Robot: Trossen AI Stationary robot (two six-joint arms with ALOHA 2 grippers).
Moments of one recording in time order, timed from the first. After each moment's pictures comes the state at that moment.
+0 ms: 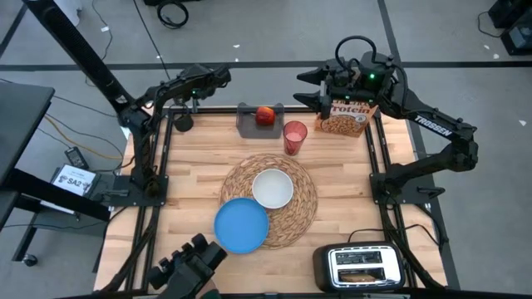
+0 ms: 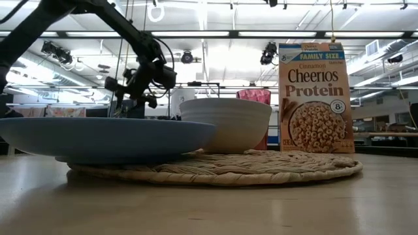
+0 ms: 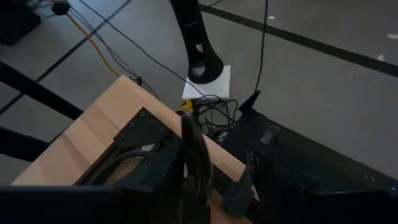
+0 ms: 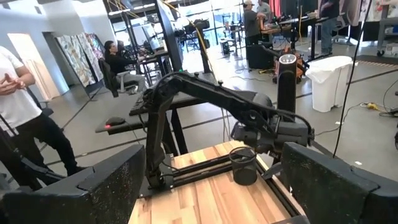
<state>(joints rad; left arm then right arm) 0.90 2.02 1.64 -1.18 -0.90 -1.30 -0.47 1.23 1.44 -0.23 -0.31 0.17</state>
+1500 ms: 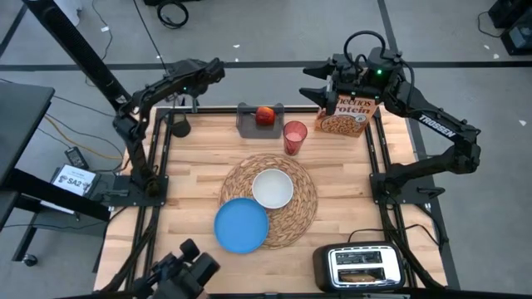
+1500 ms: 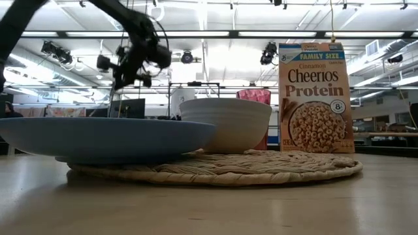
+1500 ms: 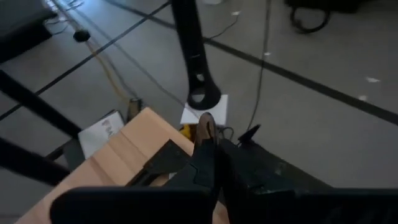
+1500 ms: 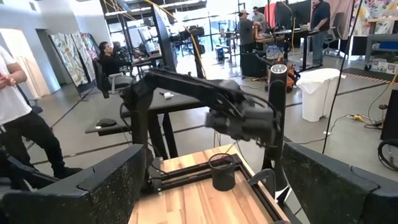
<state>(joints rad) 0.87 1.85 1.64 -1.29 -1.00 -1.33 -0.53 1.21 1.44 -0.24 -0.34 0.12</state>
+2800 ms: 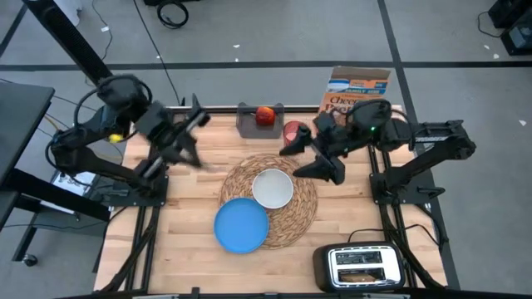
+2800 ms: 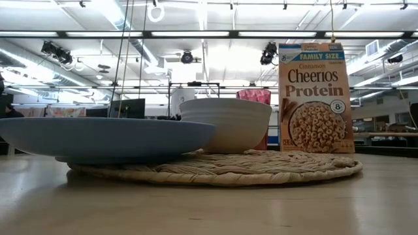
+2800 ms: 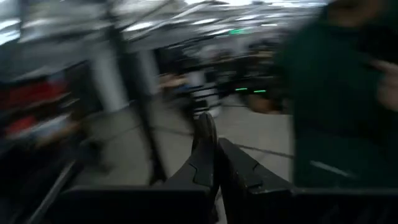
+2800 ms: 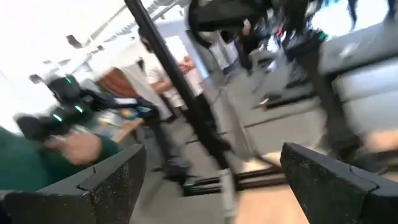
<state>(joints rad) 0.09 1.19 1.64 -0.26 0.86 0.13 0.09 1.30 1.44 -0.09 -0.31 0.53</state>
